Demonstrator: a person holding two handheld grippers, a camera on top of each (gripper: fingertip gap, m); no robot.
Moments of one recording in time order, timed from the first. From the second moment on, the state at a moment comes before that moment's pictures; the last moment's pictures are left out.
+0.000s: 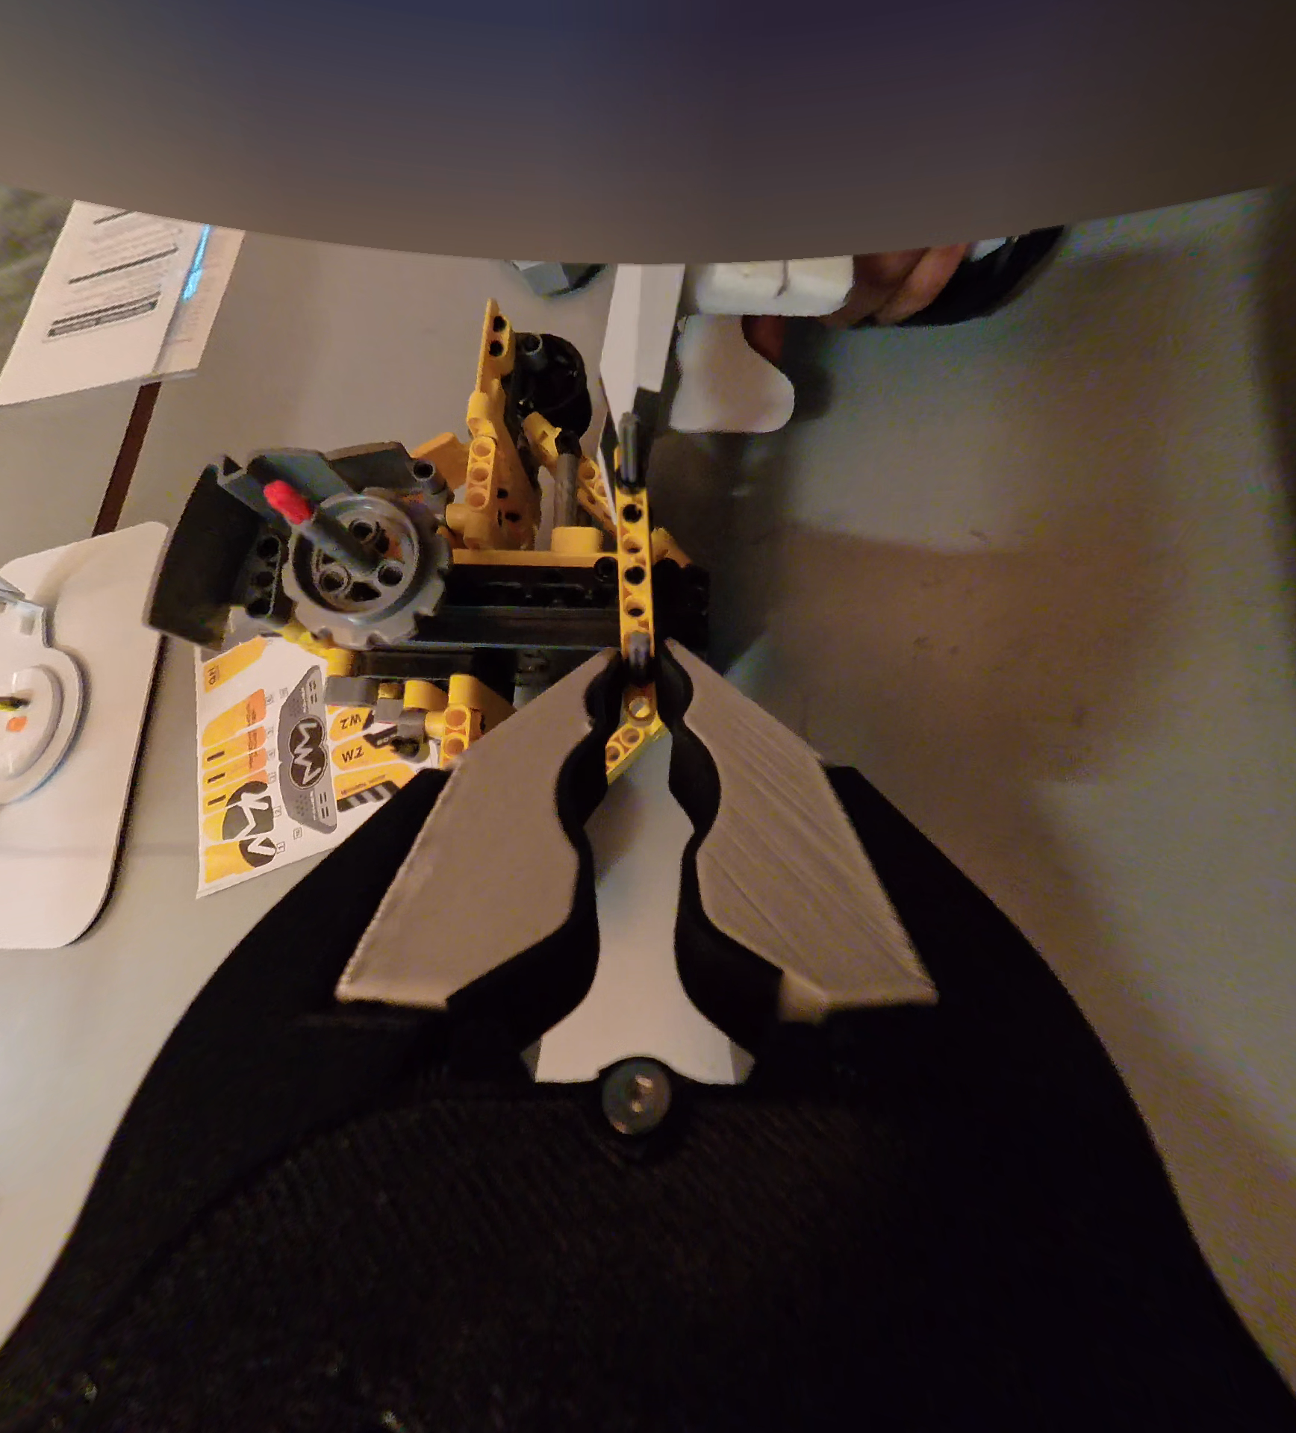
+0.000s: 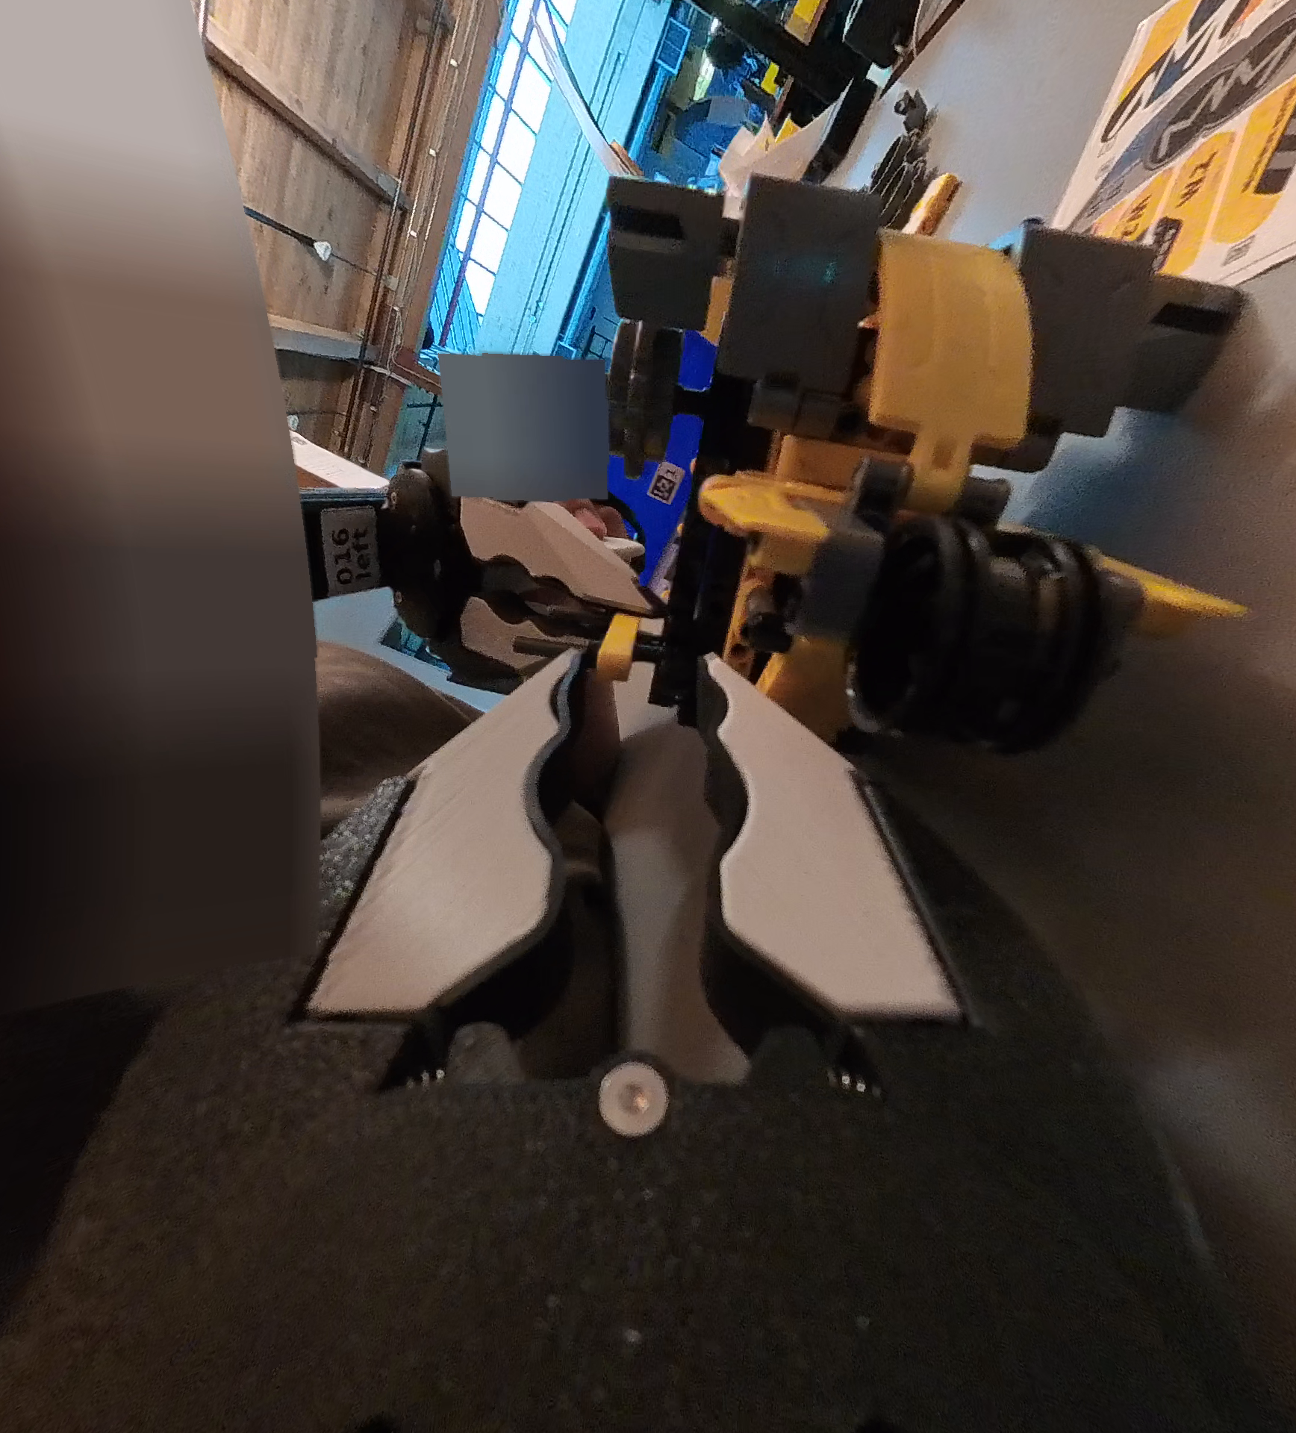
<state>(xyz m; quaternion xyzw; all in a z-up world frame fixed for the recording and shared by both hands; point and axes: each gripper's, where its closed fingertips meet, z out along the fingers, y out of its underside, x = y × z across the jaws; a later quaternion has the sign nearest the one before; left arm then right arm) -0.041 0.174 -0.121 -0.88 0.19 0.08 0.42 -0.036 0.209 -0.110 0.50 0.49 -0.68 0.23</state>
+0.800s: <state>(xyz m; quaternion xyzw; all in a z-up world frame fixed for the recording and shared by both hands) -0.041 0.176 -0.121 -0.89 0.17 0.02 0.43 -0.035 0.201 -0.114 0.50 0.49 -0.67 0.24</state>
